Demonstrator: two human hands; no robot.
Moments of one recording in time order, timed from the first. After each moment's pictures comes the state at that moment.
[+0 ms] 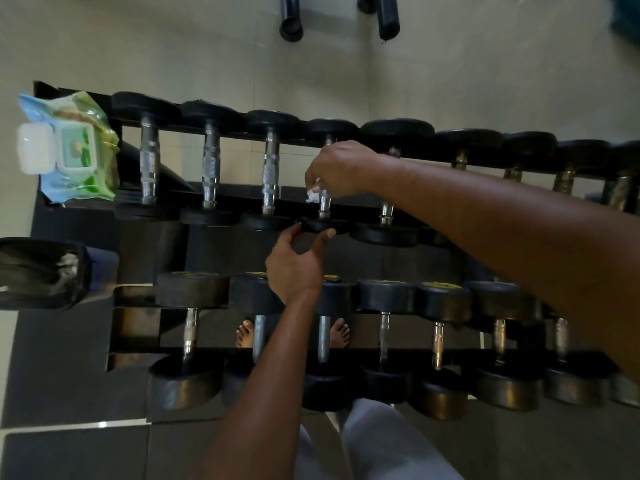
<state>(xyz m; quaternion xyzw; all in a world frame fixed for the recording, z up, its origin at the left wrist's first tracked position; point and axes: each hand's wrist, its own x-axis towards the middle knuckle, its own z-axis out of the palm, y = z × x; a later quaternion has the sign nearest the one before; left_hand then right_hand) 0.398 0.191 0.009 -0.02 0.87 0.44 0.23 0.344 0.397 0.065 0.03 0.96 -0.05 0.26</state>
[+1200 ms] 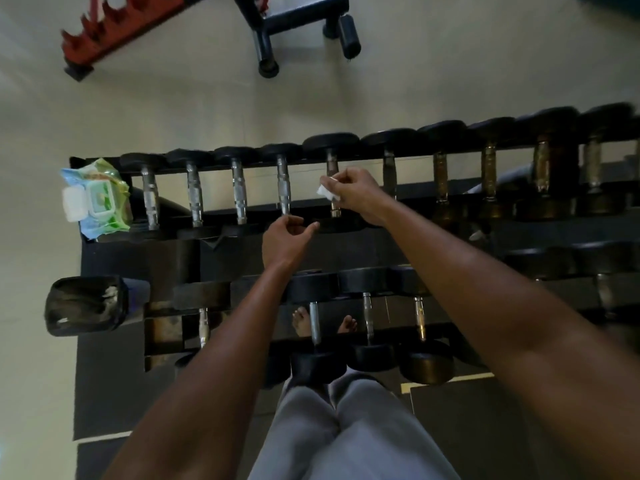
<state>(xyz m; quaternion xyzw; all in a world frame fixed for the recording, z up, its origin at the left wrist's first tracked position) 0.418 0.225 0.075 0.19 0.85 0.37 0.34 0.508 0.405 0.116 0.44 0.63 -0.64 -0.03</state>
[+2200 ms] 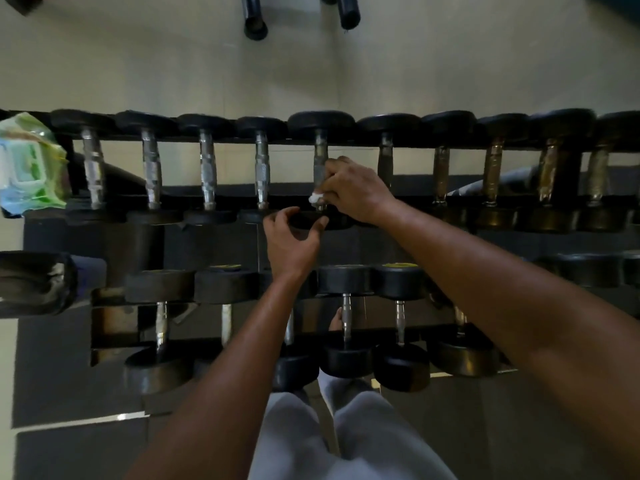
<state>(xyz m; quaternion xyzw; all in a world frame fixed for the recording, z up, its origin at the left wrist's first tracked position) 0.468 0.256 0.030 0.13 0.84 0.43 0.31 0.521 0.446 0.057 0.16 0.97 -0.17 0.07</state>
